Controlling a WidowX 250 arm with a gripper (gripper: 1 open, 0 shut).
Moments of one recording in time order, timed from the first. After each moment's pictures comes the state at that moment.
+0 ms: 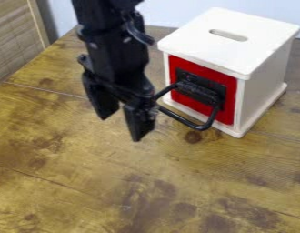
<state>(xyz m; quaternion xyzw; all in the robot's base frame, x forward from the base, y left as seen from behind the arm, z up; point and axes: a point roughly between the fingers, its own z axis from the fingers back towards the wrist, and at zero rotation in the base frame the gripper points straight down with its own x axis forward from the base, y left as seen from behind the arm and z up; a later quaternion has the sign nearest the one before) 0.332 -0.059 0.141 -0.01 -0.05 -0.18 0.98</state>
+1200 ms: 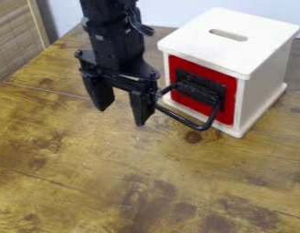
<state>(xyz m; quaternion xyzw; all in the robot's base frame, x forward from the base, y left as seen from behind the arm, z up) 0.351 -0.064 0.136 0.00 -0.05 -0.08 1.00</state>
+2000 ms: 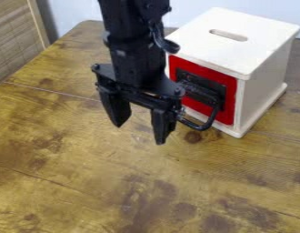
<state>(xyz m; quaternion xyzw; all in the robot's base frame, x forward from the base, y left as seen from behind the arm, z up) 0.335 -0.092 0.130 0.00 -0.05 -0.08 1.00</state>
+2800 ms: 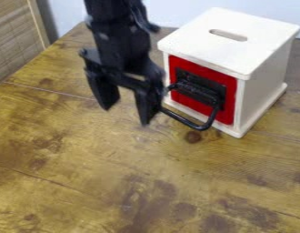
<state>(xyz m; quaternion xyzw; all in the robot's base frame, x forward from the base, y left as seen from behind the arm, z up) 0.352 -0.059 0.147 -0.01 -0.07 -0.09 0.99</state>
